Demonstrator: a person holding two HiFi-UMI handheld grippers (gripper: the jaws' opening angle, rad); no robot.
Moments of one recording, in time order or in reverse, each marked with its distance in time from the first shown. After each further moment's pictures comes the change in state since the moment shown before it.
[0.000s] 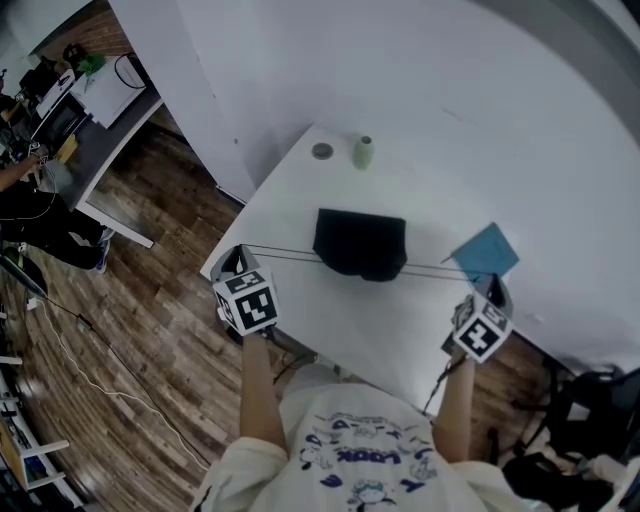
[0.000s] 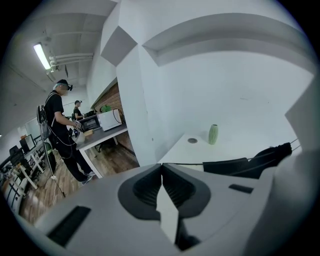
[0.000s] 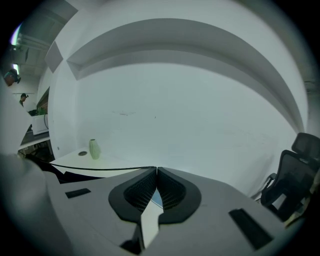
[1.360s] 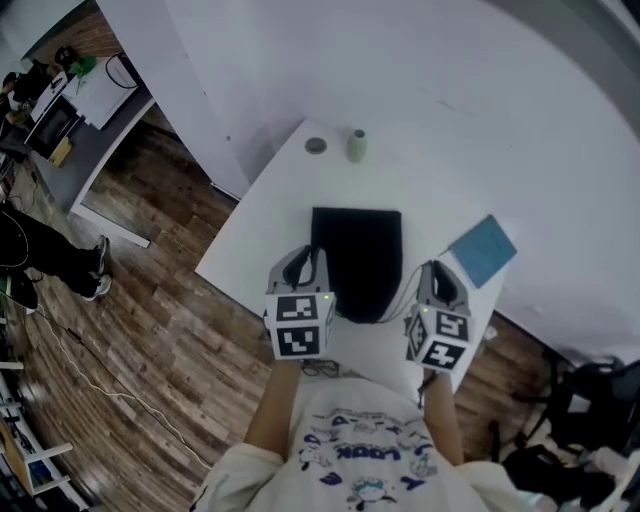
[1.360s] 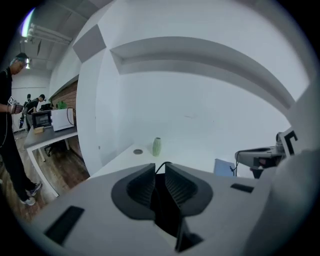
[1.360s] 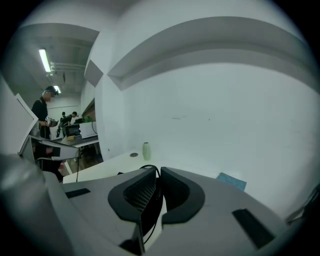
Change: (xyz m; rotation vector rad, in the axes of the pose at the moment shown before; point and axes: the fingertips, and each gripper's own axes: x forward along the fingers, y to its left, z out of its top) left arm -0.058 -0.160 0.016 0.072 -0.132 -0.489; right arm -0.056 0.136 -0.002 -0.108 -0.055 0.464
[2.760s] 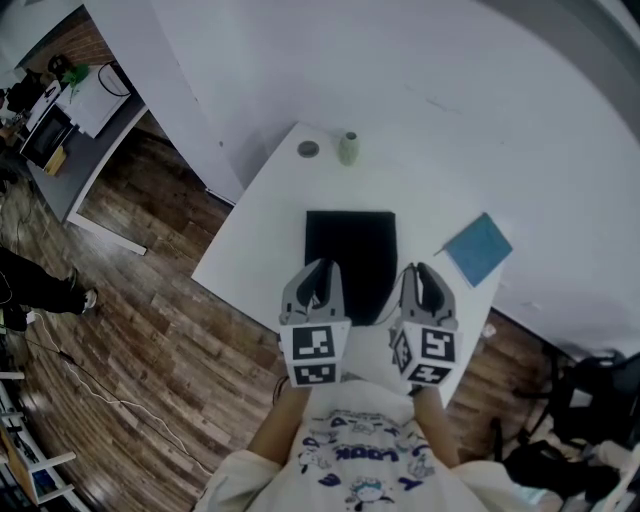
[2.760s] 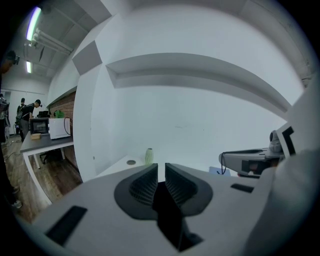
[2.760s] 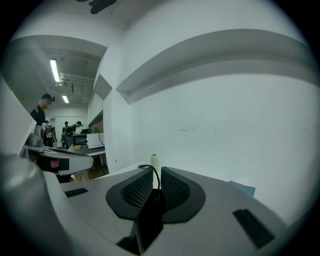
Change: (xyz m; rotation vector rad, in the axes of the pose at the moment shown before) left arm -0.020 -0.041 0.012 0.054 -0.158 -0.021; right arm -0.020 0.030 0.018 0.003 -0.151 0.063
